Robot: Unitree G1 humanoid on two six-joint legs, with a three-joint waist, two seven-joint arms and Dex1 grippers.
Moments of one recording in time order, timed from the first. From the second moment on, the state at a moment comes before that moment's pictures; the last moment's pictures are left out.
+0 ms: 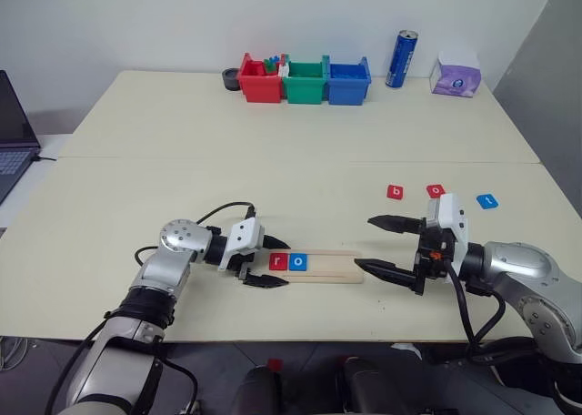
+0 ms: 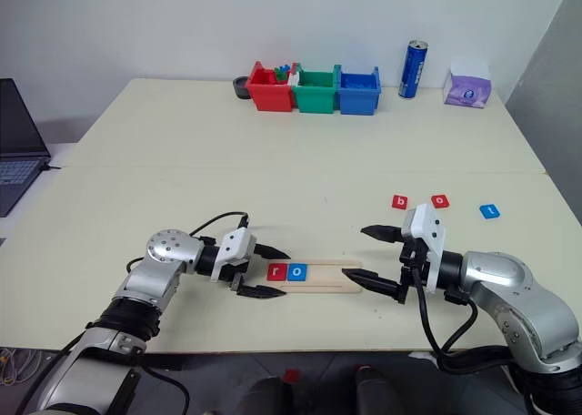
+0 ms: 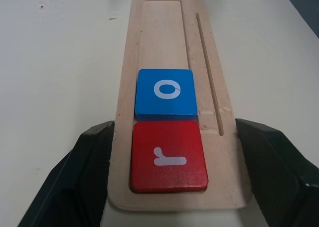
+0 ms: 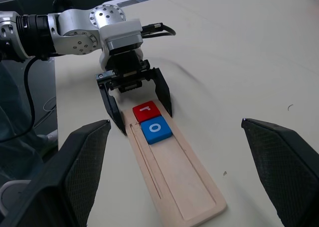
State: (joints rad) left arm -0.54 0.54 -0.21 0.48 -0.13 -0.13 -1.46; right arm -0.17 -0.70 -0.03 -0.54 0.65 0.64 0.85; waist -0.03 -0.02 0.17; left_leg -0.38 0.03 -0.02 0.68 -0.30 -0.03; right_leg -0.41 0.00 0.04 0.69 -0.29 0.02
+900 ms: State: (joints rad) left arm -0.55 0.52 -0.23 0.47 -0.13 -0.11 -1.45; right arm -0.17 -0.69 -0.02 -0.54 0.65 0.64 0.83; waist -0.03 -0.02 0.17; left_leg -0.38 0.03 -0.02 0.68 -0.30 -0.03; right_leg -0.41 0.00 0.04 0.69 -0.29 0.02
